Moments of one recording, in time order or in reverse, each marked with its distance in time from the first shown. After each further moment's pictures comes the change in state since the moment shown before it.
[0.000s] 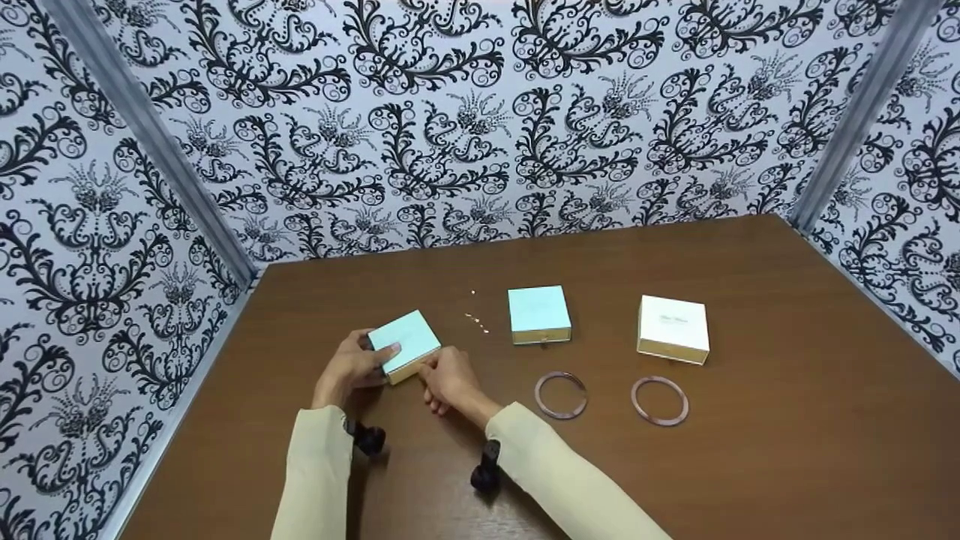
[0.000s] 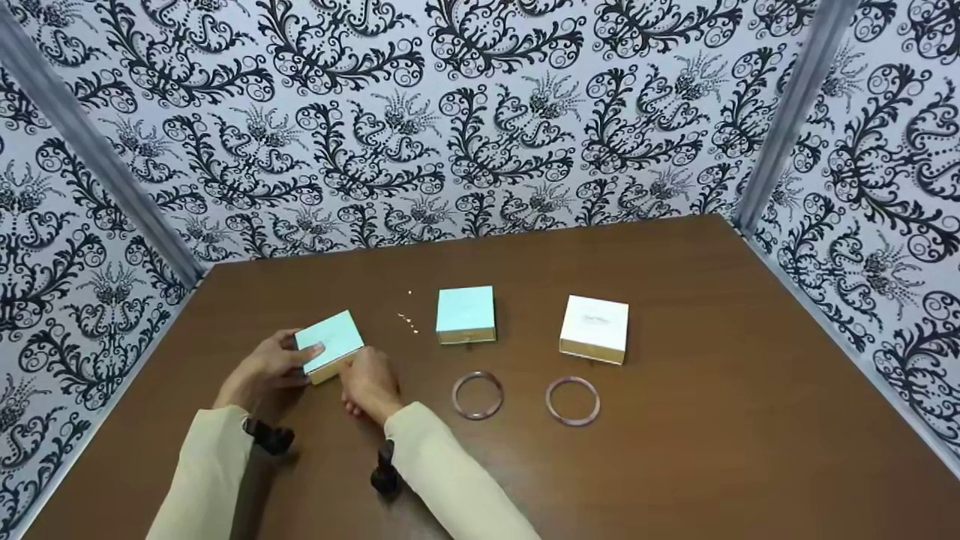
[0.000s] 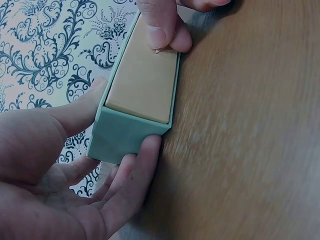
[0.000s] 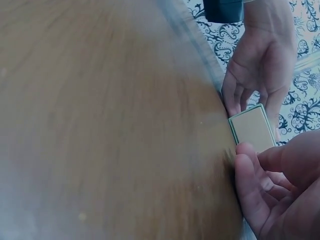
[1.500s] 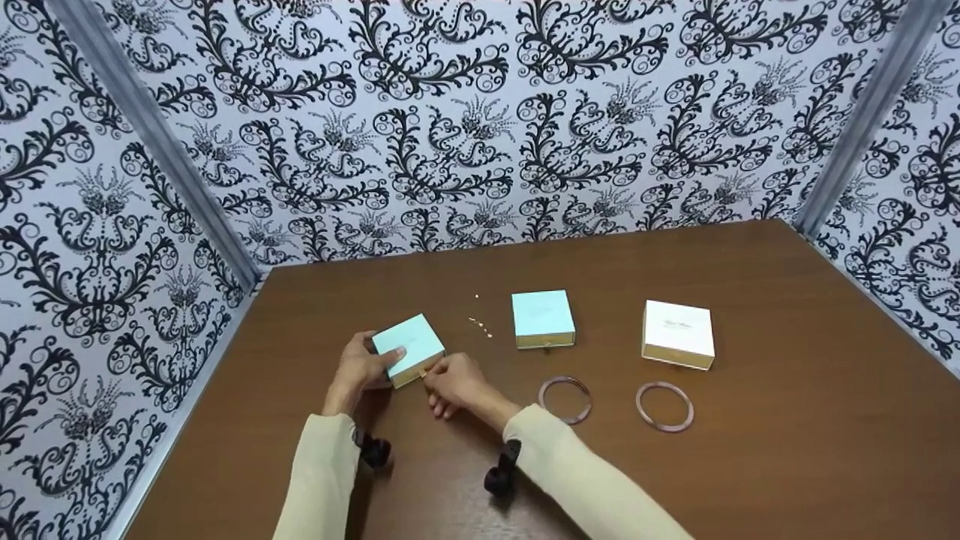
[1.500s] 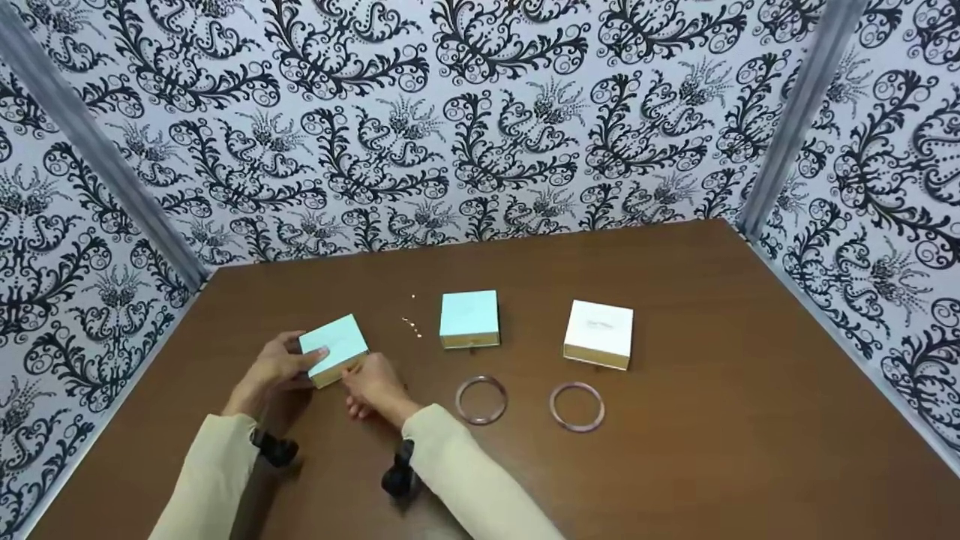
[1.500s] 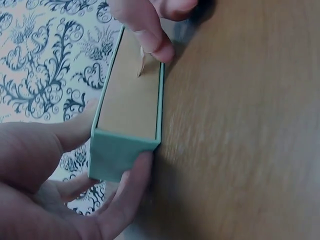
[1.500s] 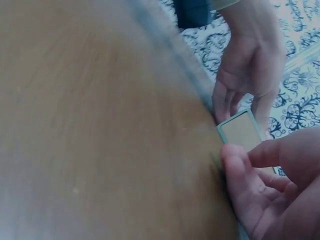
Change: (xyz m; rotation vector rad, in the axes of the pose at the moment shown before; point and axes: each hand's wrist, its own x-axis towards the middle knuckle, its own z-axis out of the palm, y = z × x) left_hand -0.013 0.006 0.010 0.098 0.116 0.092; right_hand -0.006 -0.003 -0.015 0.157 -0.120 0.095
